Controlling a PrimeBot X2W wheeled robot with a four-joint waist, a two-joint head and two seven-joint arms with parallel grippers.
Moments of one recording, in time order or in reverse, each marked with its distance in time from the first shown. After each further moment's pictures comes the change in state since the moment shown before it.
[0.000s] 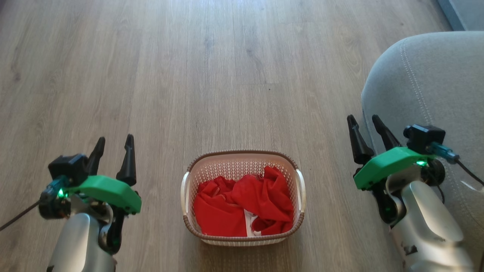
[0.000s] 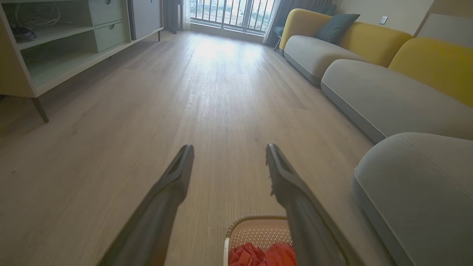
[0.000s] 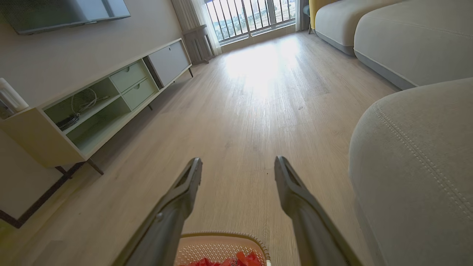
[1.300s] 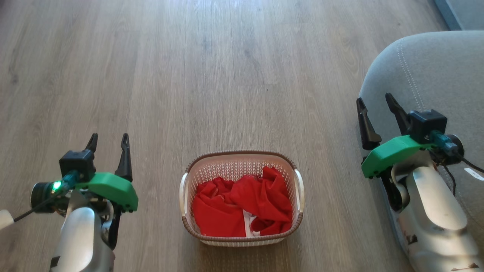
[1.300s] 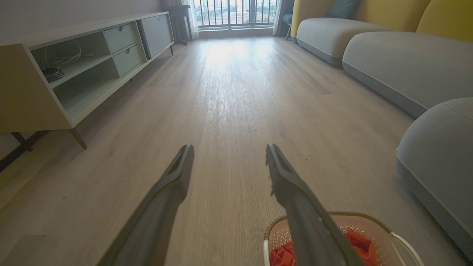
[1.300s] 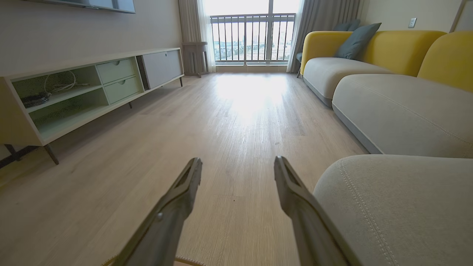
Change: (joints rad) left arm -0.061 -0.019 0.066 0.104 0.264 0.025 -0.063; right arm -0.054 0.001 -0.075 0.008 -0.302 0.001 -0.065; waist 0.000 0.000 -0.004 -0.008
